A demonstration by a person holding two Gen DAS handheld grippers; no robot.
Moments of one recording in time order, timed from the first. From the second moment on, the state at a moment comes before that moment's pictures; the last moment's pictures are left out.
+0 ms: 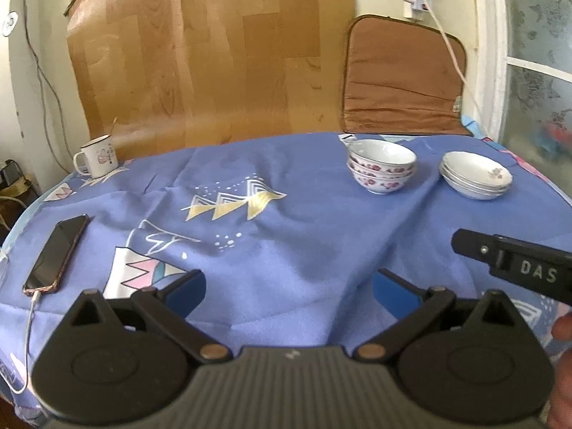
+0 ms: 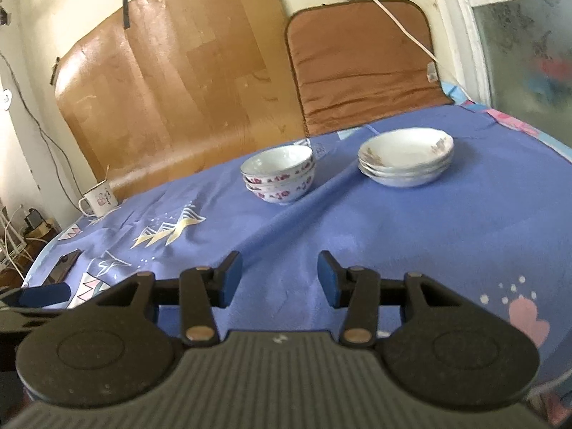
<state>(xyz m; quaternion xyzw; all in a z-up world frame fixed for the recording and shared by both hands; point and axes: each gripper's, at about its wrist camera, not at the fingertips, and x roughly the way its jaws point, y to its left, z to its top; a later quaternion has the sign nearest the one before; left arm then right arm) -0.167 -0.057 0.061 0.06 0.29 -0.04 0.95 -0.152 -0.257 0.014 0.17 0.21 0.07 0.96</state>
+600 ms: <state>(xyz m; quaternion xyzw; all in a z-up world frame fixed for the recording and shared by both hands) -0.168 -0.047 0.058 0.06 0.31 -0.01 0.95 -0.143 -0.248 0.013 0.16 0.21 0.10 0.96</state>
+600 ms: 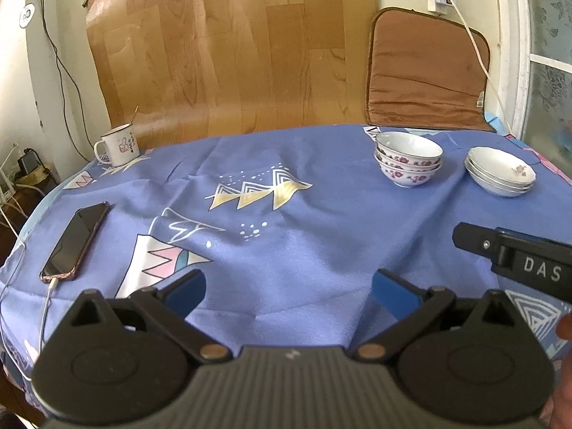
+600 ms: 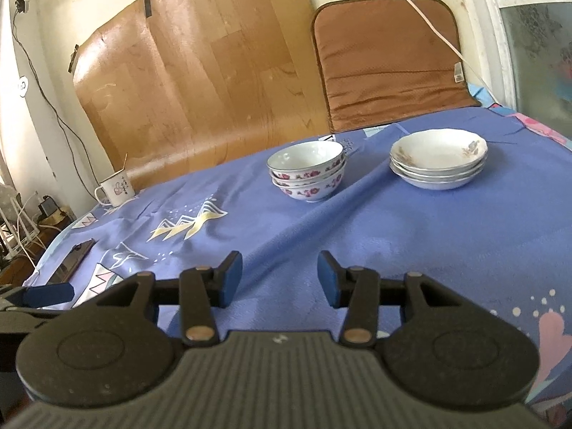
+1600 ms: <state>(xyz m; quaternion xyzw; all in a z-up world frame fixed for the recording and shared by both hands) -0.137 -0.047 0.057 0.04 0.36 -0.01 0.93 -0.152 -0.251 0.020 0.17 0.23 0.09 0.95</state>
